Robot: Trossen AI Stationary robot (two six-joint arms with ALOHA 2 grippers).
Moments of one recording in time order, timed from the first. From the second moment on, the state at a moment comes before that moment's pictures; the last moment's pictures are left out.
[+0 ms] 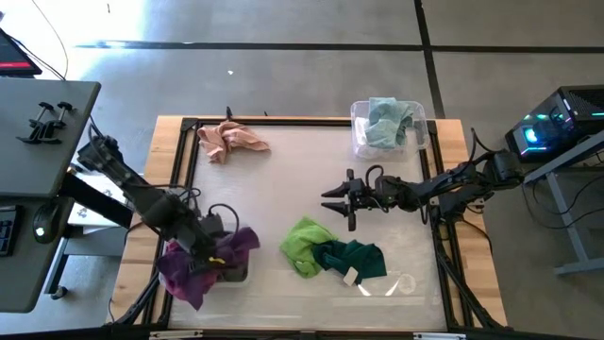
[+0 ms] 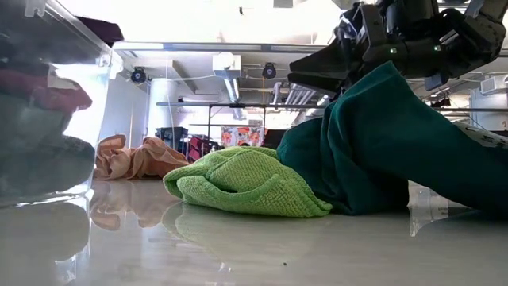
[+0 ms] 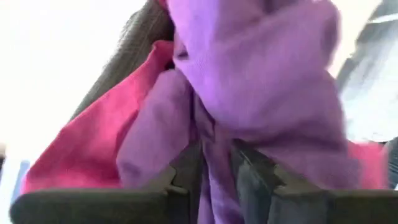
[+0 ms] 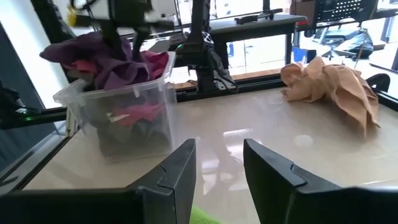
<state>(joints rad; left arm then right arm) -0.67 1.20 1.09 -1.21 0.03 -1.09 0.03 1.48 0.45 0.94 0.03 0.14</state>
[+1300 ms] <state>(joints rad) -0.75 1.24 1.12 -1.15 -0.05 -1.22 0.03 1.48 0.45 0.91 0.03 0.18</state>
